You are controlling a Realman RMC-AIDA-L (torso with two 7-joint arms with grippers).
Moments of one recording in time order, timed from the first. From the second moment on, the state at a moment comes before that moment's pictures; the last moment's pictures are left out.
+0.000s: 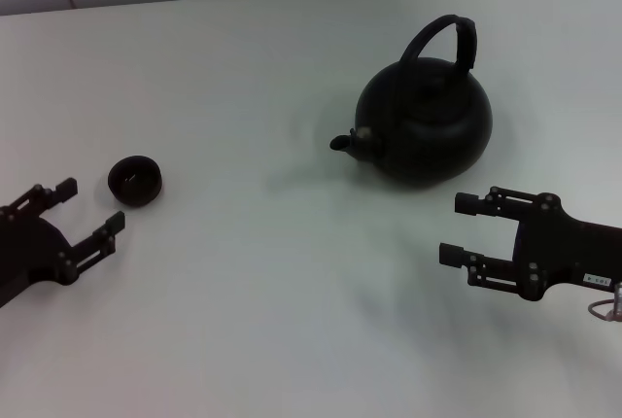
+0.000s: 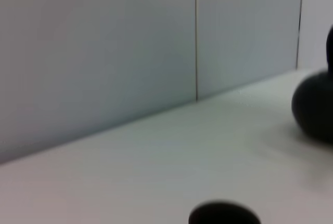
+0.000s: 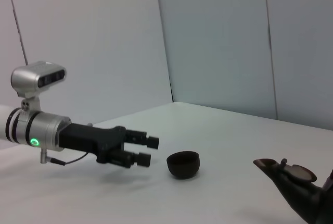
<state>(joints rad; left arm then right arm) -0.30 -2.06 0.76 0.34 1.57 1.25 -0.69 0.27 2.06 -0.60 -0.51 -1.92 -1.67 0.94</state>
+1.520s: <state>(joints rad) -0.46 -2.07 0.77 0.24 1.58 1.11 -0.68 0.27 2.06 -0.59 -0.51 -1.93 -1.67 0.93</state>
